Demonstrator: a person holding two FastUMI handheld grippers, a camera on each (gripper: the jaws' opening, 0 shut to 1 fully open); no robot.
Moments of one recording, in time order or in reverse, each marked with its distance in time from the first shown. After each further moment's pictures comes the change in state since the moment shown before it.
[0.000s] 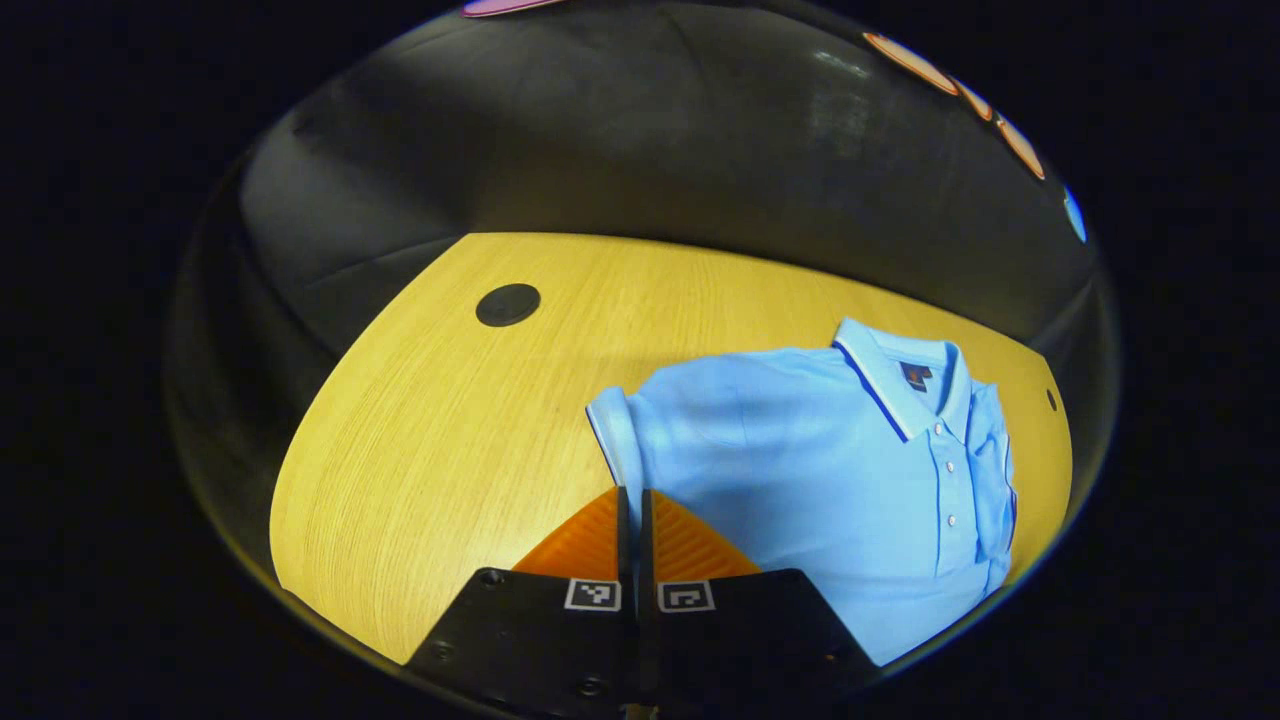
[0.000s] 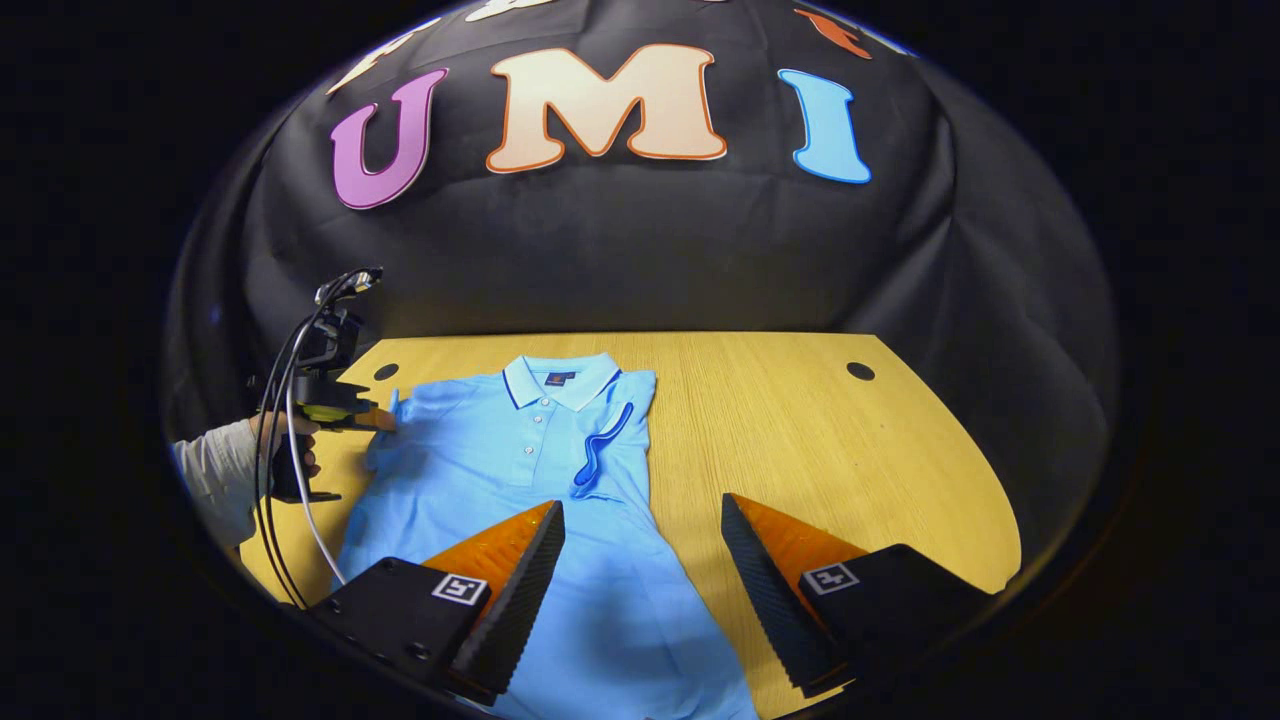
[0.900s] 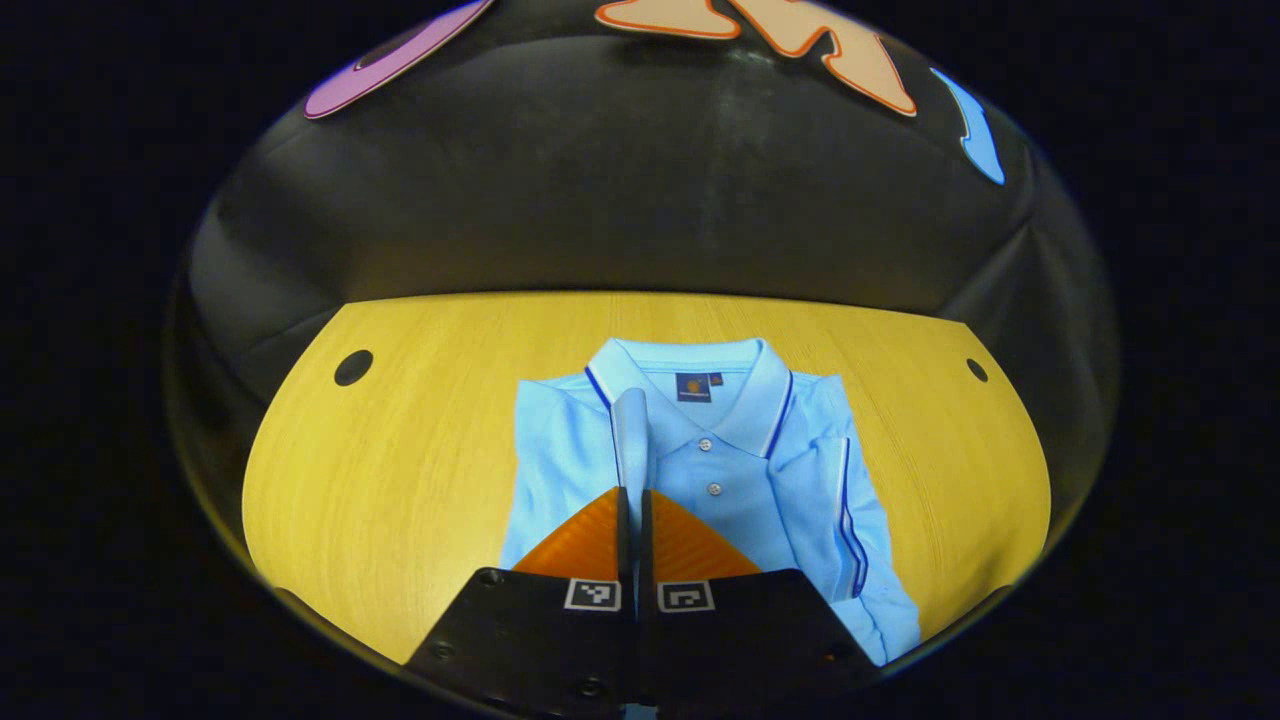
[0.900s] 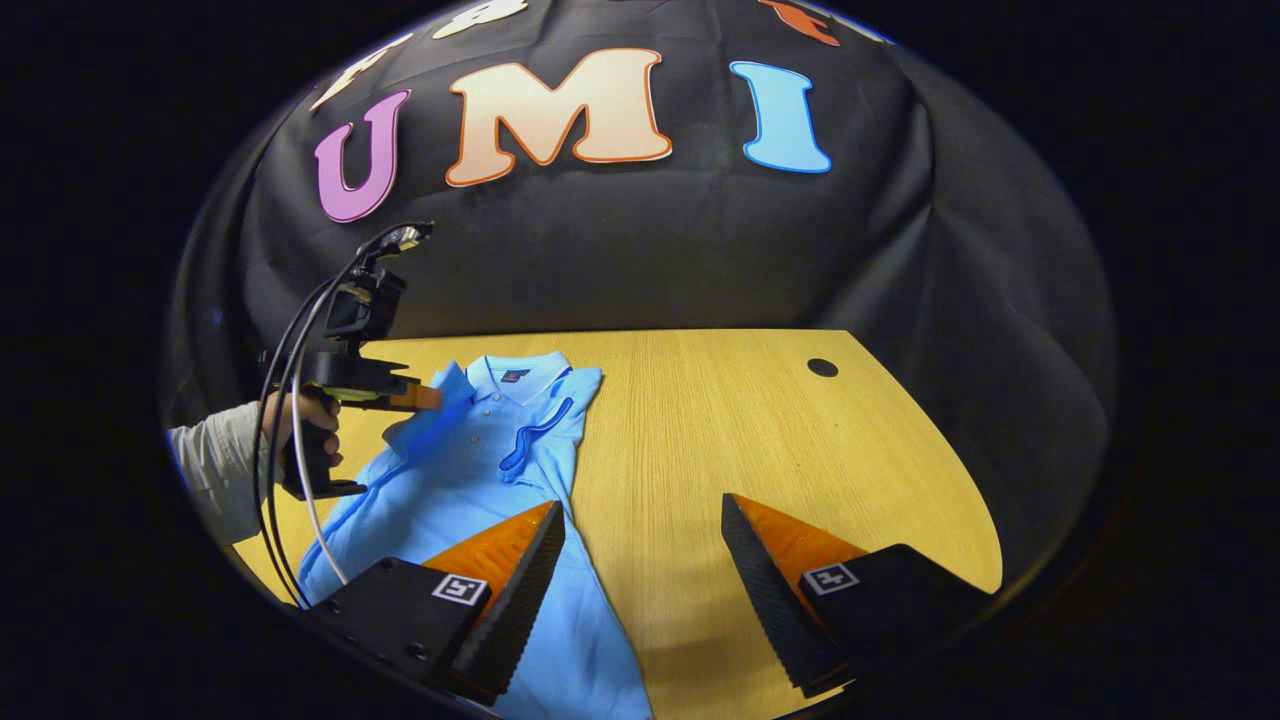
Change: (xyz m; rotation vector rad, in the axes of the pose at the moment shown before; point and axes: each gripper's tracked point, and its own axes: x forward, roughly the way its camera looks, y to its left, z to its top) left arm -0.017 -0.181 -0.005 0.135 -0.035 -0.139; right arm -0.005 -0.087 -0.002 0.007 0.002 0.011
